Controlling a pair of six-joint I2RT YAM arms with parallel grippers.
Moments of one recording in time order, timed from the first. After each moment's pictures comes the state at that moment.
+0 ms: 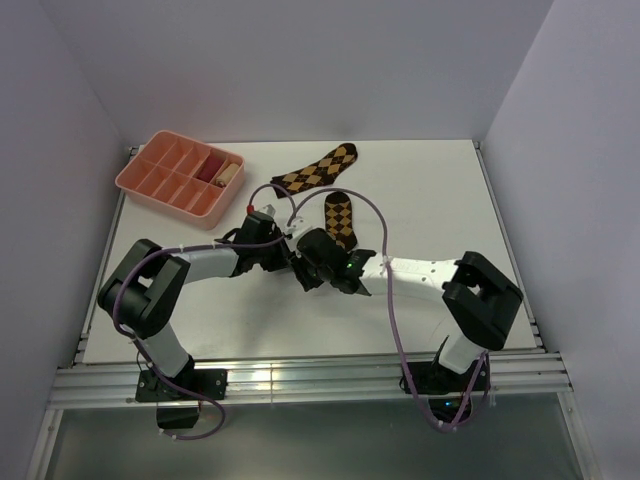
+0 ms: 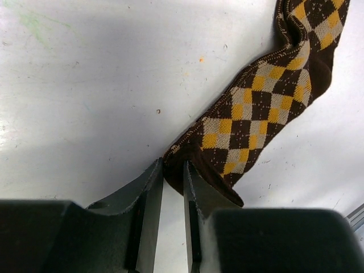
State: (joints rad) left arm -0.56 1.71 0.81 0.08 0.13 -0.81; right arm 0.94 1.60 0.94 -0.11 0.13 0.20
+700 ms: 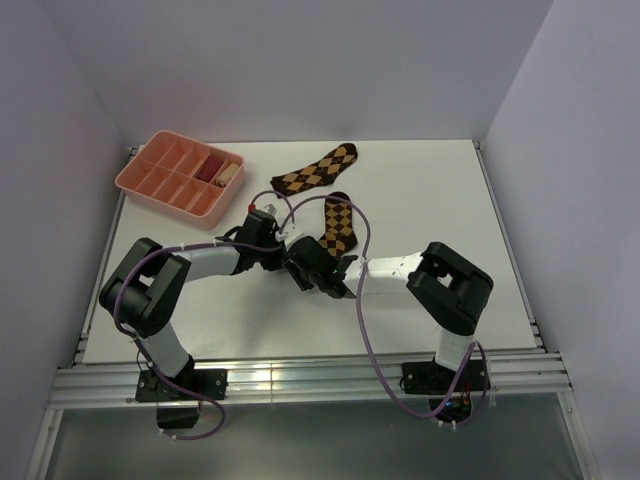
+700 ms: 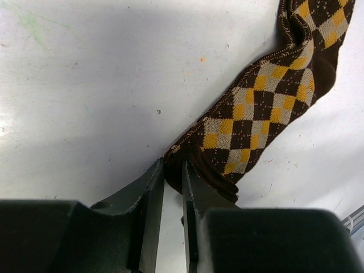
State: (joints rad) left arm -0.56 1.72 0.83 0.05 0.14 -0.80; right arm 0.97 1.79 0.96 0.05 0.24 0.14
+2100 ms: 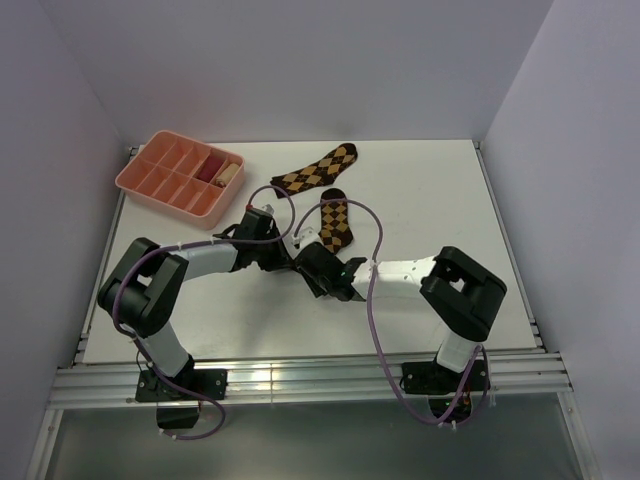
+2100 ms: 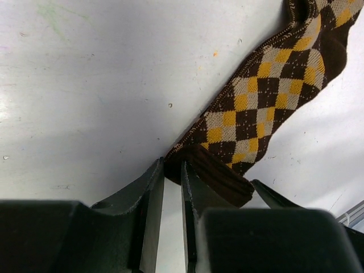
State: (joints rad) left arm -0.53 1.71 0.85 -0.02 0.16 -0.80; right arm 0.97 1.71 0.89 -0.10 0.34 0.26
